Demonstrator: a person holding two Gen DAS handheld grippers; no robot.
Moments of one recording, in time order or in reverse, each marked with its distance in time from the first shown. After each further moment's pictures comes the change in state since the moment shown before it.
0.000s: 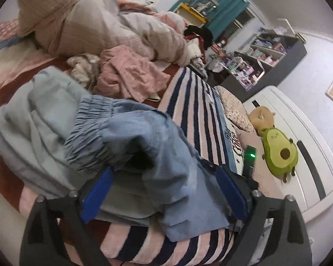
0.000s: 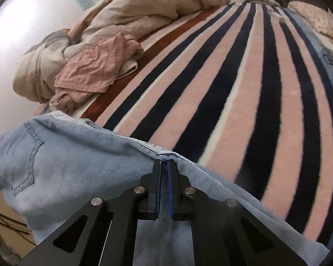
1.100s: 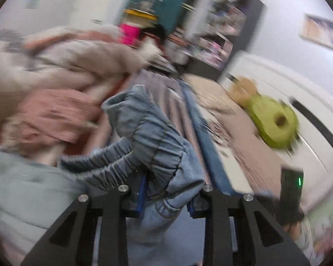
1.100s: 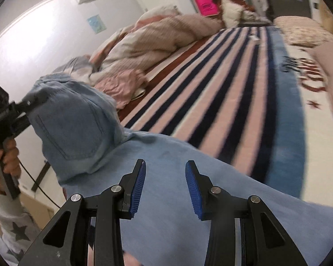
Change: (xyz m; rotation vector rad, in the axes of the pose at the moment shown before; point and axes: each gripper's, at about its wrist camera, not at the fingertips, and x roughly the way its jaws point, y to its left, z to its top) left arm 0.097 -0.194 -0.005 0.429 0.012 -0.053; right arm -0.167 -0.046 -0.071 0.025 -0.177 0.029
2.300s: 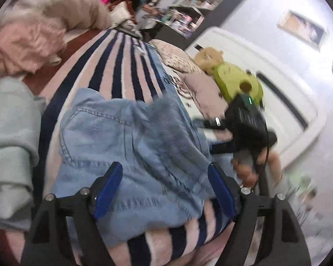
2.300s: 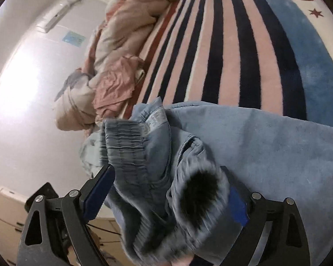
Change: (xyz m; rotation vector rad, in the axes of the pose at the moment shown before) left arm 0.006 0.040 -0.091 -0.122 0.165 -0.277; right arm 0.063 -0.008 0.000 0.403 0.244 0.246
